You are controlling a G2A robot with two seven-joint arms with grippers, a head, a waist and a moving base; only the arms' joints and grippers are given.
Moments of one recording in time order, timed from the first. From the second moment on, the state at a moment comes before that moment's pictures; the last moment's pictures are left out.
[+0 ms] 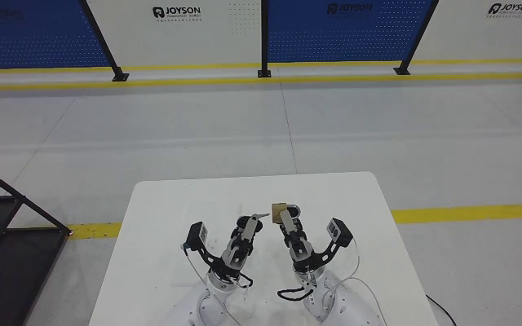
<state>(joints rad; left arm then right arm) 1.59 -1.33 -0.99 -1.41 0.88 -0.92 0.85 -1.46 -1.38 0.88 -1.32 -0.72 -1.01 -0.81</state>
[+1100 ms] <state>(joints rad) 1.62 -1.34 -1.03 -1.41 0.93 -0.94 0.88 -1.49 -1.38 0.95 -1.36 -0.74 -0.99 -0.67</state>
